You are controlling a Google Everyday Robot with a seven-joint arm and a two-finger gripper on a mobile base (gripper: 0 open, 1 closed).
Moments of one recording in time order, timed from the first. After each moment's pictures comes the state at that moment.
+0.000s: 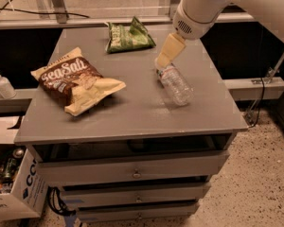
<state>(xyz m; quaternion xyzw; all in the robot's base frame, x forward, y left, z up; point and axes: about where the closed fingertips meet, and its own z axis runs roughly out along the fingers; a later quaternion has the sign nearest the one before) 0.646 -0.116 0.937 -0.41 0.87 -0.06 0.27</state>
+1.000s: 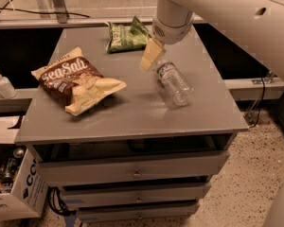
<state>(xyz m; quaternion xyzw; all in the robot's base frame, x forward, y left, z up) 0.668 -0.090 0.903 -0.34 0.91 -0.08 0.20</state>
